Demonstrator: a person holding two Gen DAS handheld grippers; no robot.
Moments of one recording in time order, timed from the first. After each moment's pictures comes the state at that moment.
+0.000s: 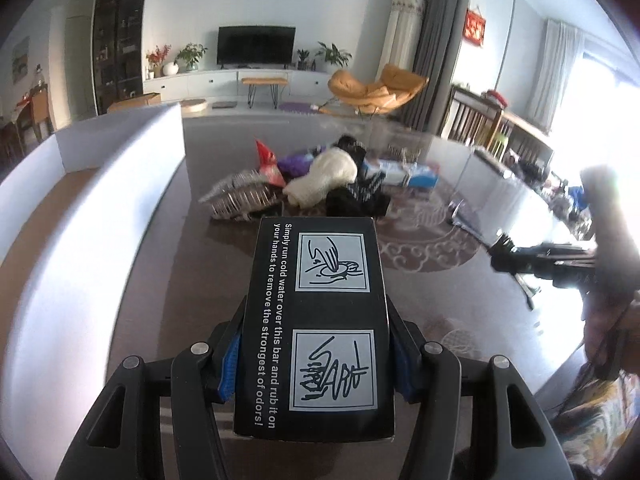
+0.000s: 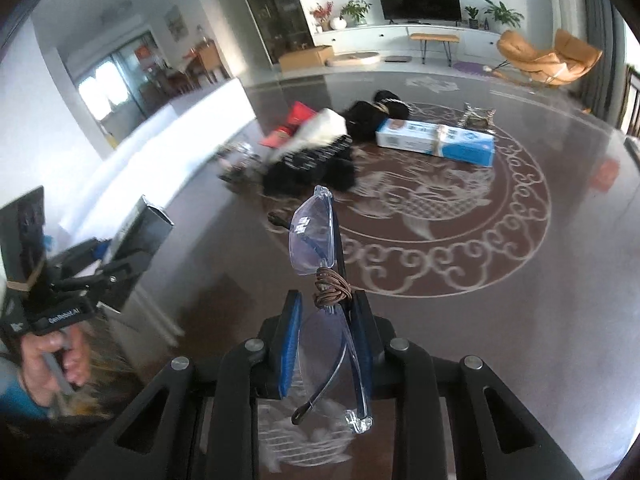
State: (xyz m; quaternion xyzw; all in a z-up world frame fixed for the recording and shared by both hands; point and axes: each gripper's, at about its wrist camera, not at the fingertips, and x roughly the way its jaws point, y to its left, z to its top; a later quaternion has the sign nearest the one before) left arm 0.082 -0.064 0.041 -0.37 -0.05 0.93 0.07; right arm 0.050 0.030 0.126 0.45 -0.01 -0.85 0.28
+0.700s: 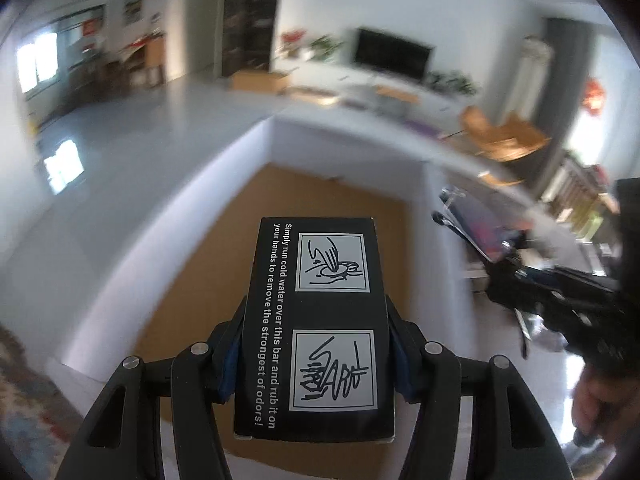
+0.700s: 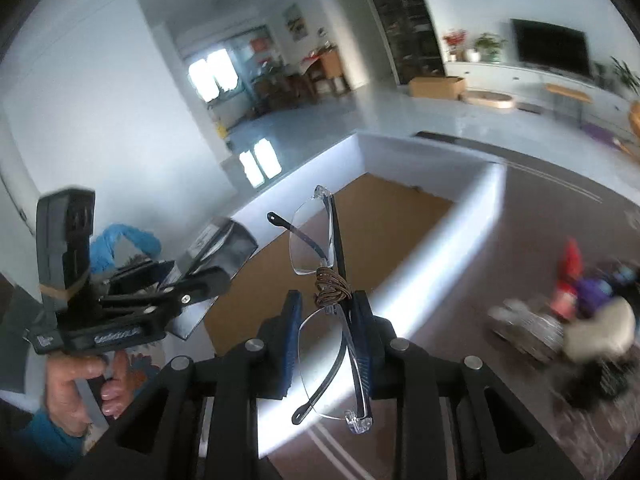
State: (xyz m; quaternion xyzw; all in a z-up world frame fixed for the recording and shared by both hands) left arm 0.092 -0.347 0.096 -0.40 -0.12 0.90 -0.15; right arm 0.039 -0.332 0.206 0.39 0.05 -0.79 0.47
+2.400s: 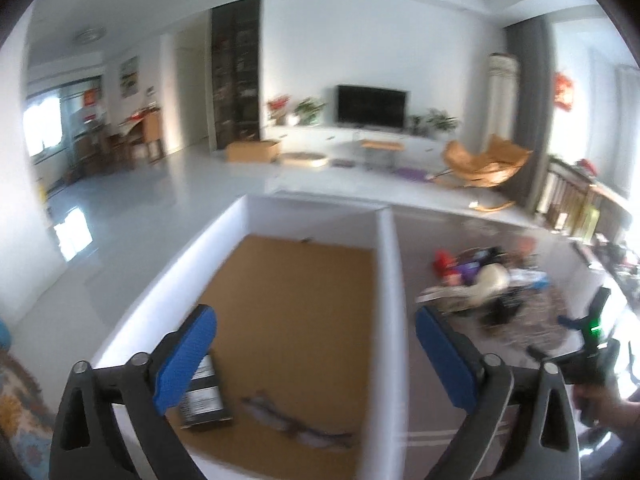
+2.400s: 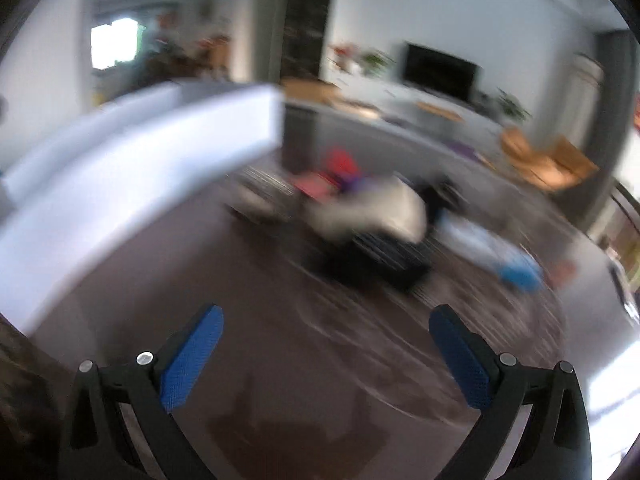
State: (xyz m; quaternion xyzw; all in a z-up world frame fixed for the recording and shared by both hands) left arm 0.127 -0.241 0.162 -0.27 -0.05 0.95 -0.12; right arm 0.011 -0.091 0.091 0.36 0.16 -0.90 0.18
